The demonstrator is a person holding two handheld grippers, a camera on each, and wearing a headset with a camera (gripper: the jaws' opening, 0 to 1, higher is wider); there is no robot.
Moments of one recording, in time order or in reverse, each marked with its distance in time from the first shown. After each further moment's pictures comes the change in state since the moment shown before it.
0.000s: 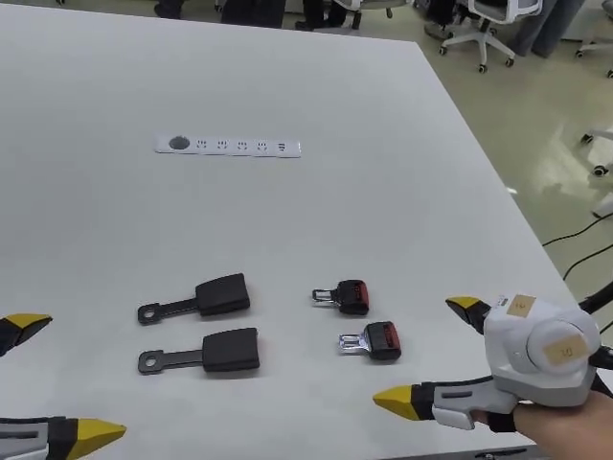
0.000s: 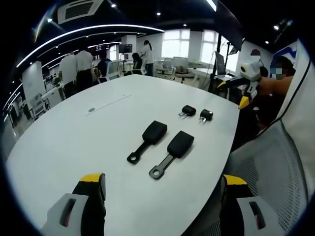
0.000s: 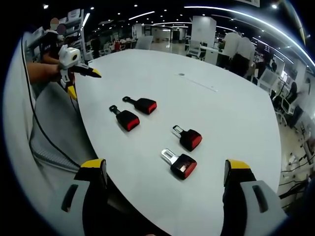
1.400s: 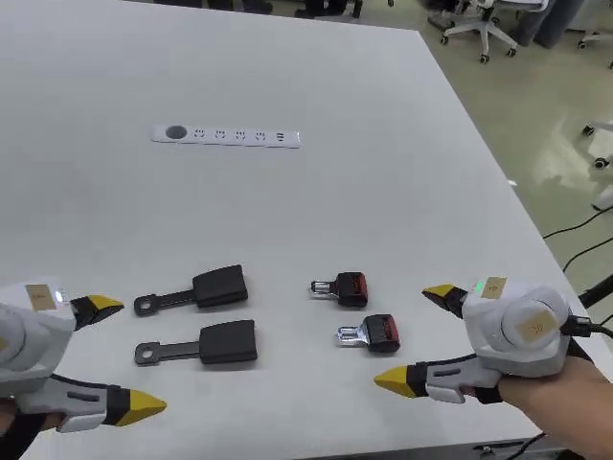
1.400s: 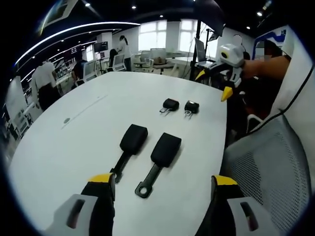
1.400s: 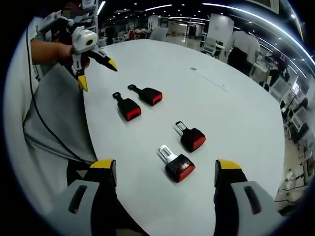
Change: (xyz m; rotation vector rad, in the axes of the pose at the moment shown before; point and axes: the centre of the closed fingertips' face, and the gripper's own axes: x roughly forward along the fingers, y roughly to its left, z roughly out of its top) left arm 0.058 -0.031 0.022 0.156 0.087 -0.161; right arm 0.022 -0.007 -0.004 -0.137 0.072 0.073
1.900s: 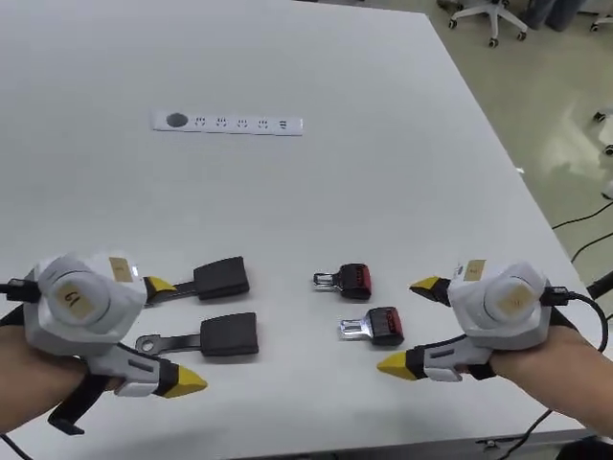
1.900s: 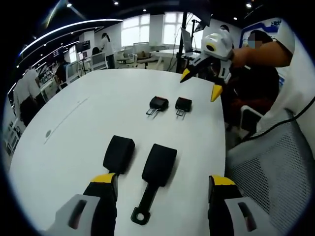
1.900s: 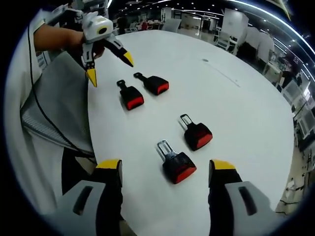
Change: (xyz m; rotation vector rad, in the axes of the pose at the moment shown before) left arm 0.050 -0.004 0.020 0.074 0.060 -0.093; right arm 0.030 -0.011 -0.017 -0.066 0.074 0.109
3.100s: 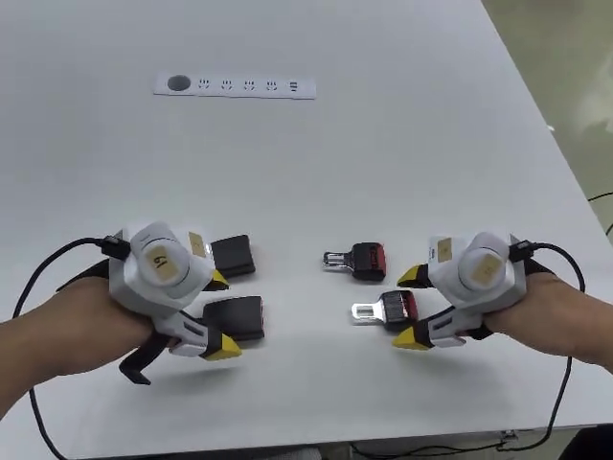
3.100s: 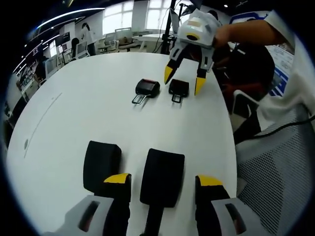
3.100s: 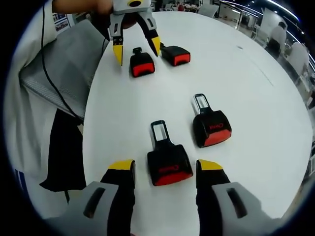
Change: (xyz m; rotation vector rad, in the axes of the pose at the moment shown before) left arm 0.061 -0.001 -0.002 0.069 0.148 -0.138; right arm 0.051 -0.018 -0.041 -0.211 0.167 0.223
